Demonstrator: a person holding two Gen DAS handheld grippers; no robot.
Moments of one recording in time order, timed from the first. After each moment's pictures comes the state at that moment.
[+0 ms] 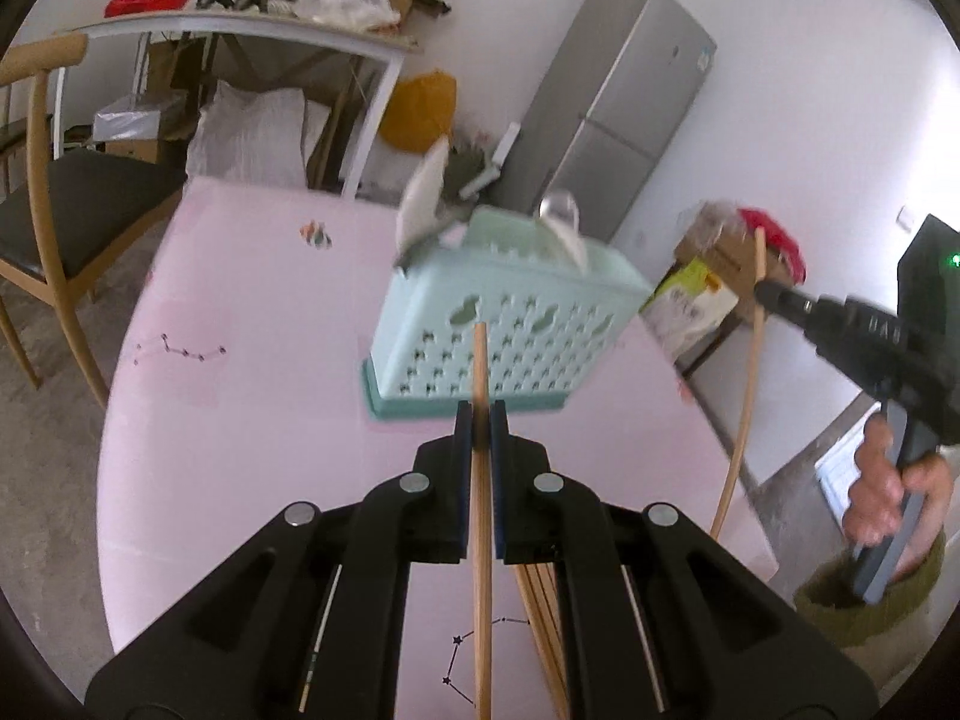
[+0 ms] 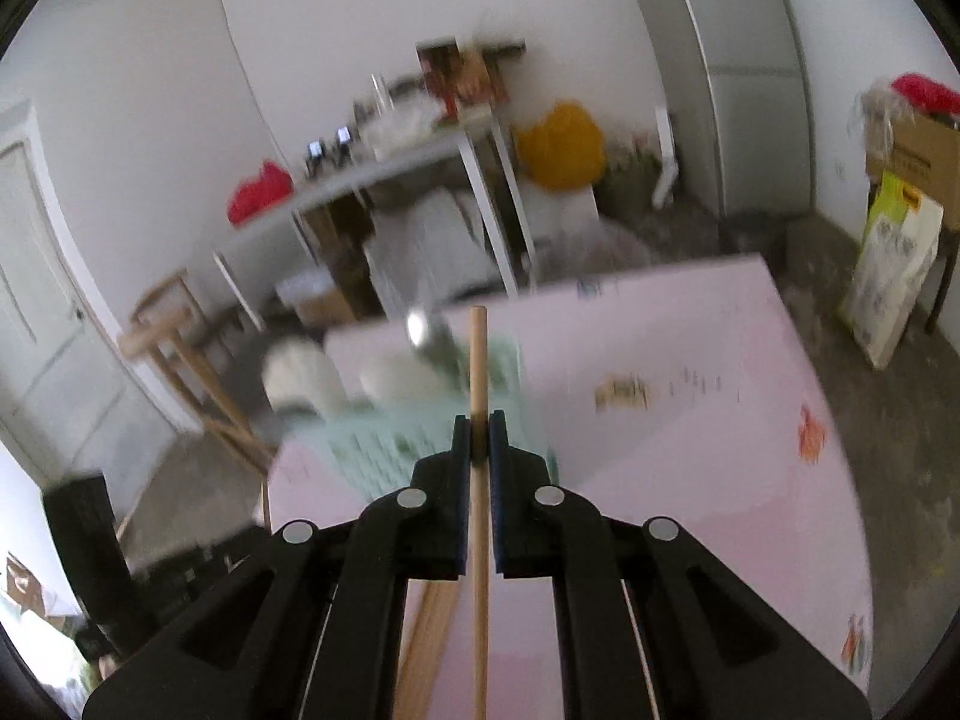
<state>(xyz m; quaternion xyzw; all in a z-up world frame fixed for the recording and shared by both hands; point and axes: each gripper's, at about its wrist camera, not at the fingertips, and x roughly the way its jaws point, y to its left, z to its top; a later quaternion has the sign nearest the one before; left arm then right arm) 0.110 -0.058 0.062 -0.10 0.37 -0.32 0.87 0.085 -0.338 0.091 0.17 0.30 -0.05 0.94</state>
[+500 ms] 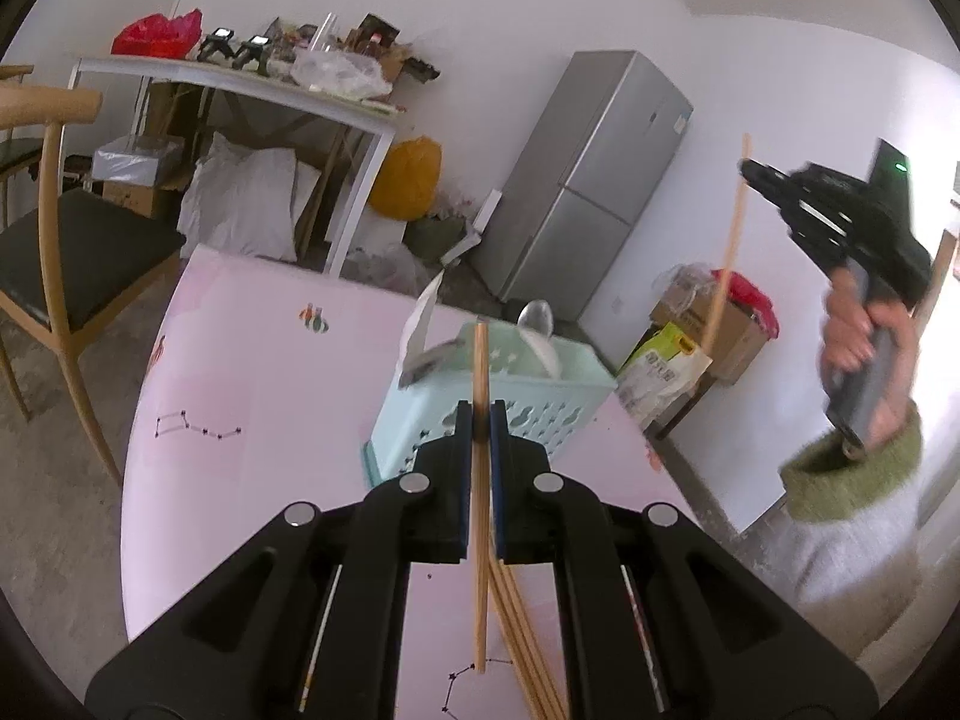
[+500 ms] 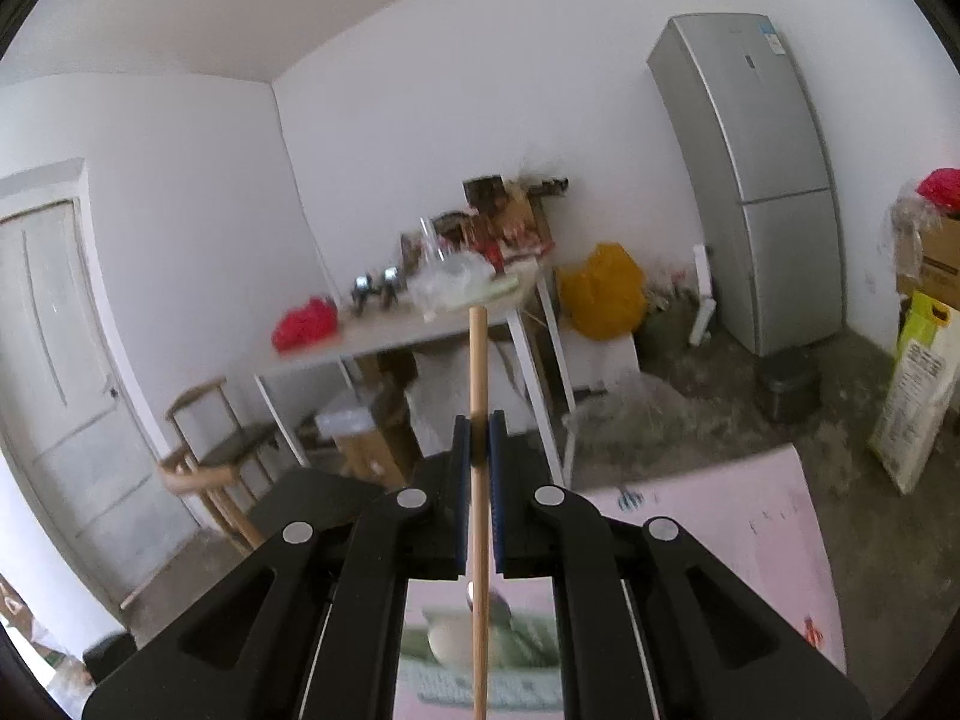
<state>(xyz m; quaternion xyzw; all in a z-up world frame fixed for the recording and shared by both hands) 0.112 -0.032 0.106 -0.13 0.30 -0.34 0.88 0.145 -0.359 0.210 0.15 0.16 -0.02 0.98</state>
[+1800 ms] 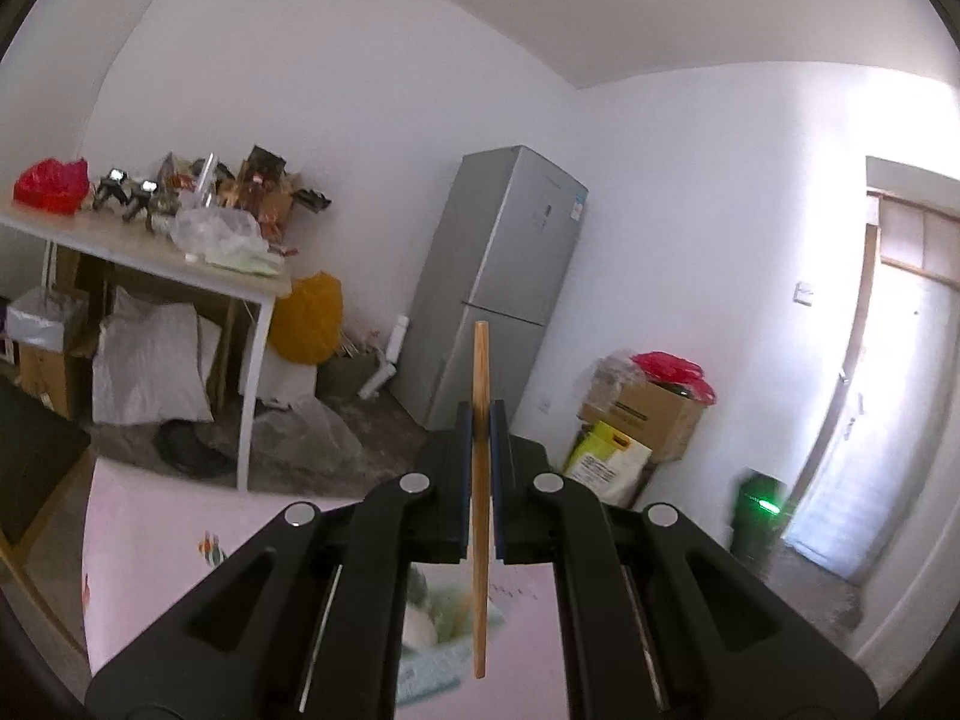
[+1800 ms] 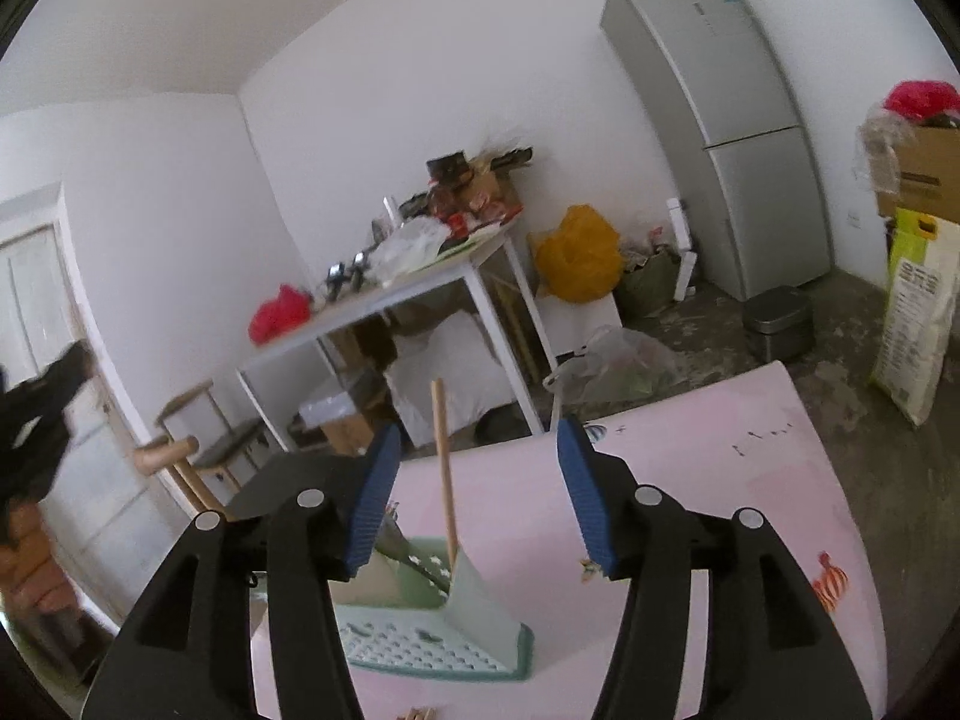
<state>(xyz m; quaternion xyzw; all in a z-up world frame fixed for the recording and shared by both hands) 0.160 -0.126 0.230 -0.12 0.14 -0.42 0.89 0.099 -0.417 0.084 0.21 0.17 -0.04 0.96</state>
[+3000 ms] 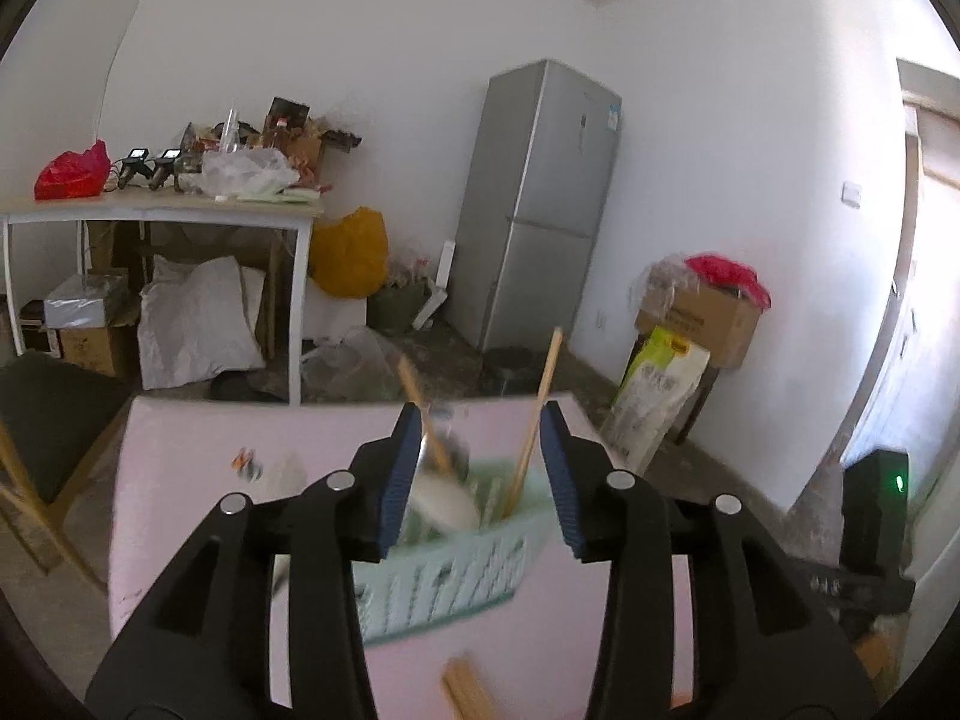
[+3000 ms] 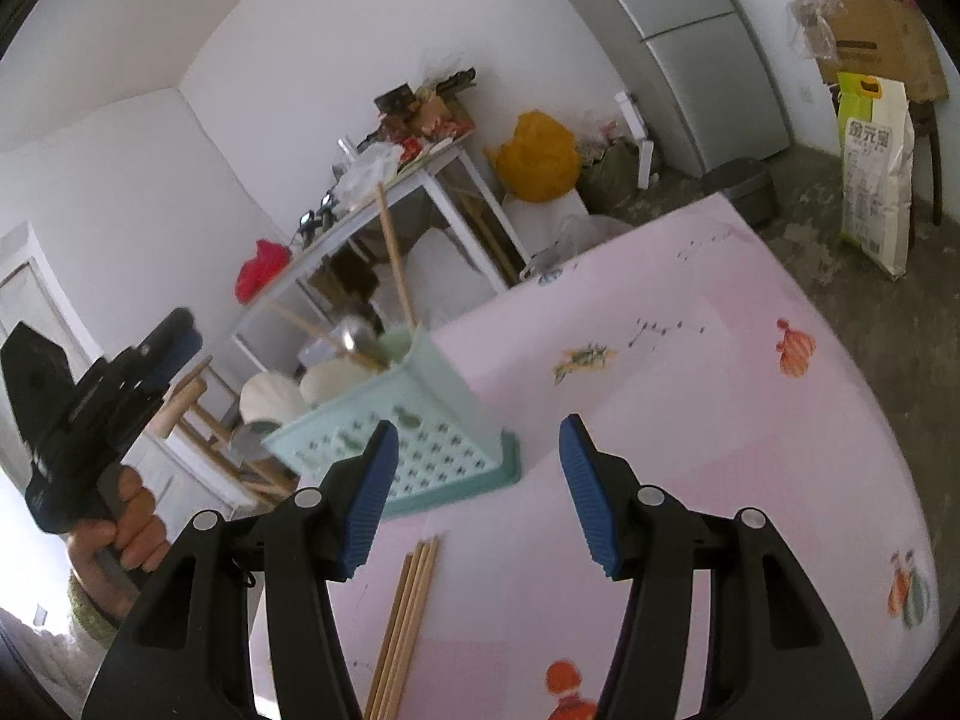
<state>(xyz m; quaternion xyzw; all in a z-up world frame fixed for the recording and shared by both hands) 0.127 -0.145 0.151 -0.03 0.22 -0.37 0.90 0.022 -0.395 0.011 0.29 0.28 -0.04 0.92</state>
